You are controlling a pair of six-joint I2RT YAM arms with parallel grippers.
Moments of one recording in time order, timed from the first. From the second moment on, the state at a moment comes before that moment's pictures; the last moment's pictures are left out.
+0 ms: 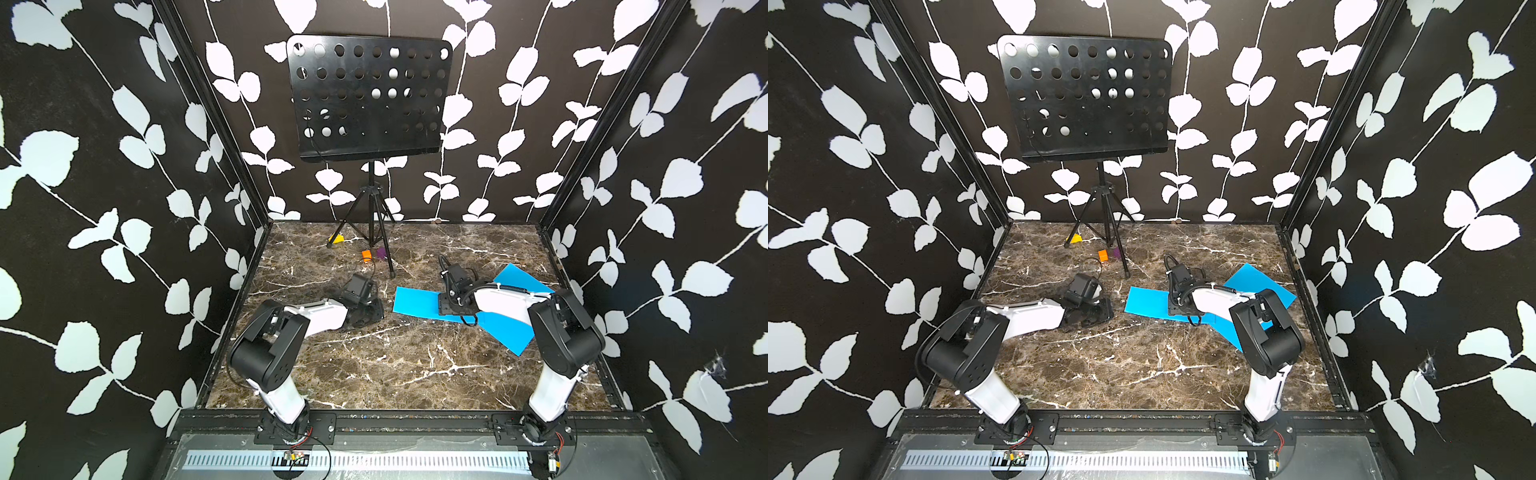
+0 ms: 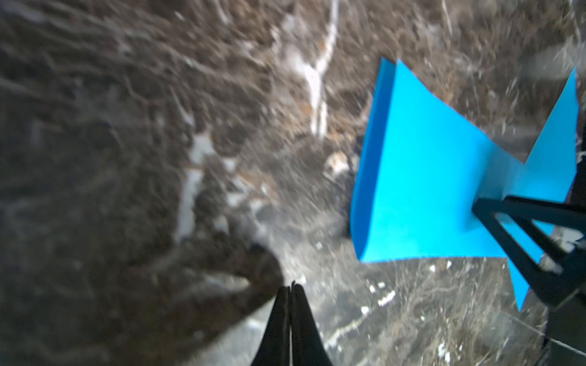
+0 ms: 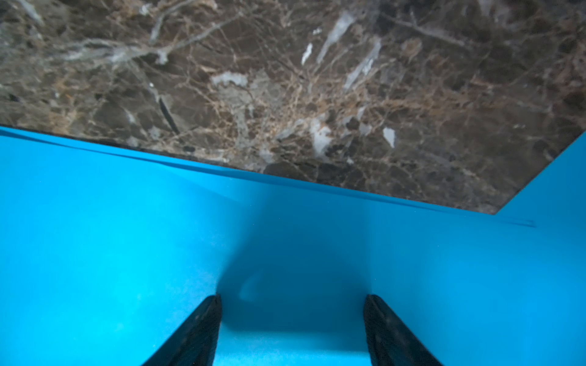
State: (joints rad) left arm -0.57 1.65 0.81 -0.15 0.22 -0.71; right arm 0.53 1.81 1.05 -0.43 0.16 0.47
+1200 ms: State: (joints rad) left arm -0.63 1.87 1.01 -0.10 0.24 -0.66; right arm 0.53 1.81 1.05 -0.43 0.15 0.46
